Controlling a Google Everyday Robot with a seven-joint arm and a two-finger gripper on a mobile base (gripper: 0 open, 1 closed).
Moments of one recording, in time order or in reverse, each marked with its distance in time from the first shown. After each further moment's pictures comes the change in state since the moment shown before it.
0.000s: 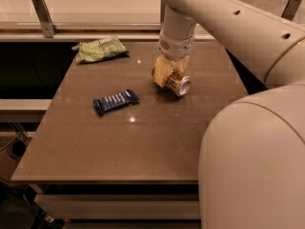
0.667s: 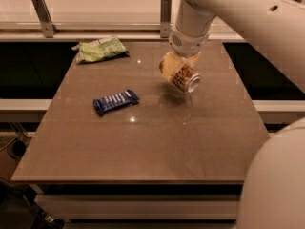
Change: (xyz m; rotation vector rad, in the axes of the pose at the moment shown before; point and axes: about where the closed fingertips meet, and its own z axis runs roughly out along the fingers) arm 0.021 -0.006 -0.031 0.045 -0.103 0.022
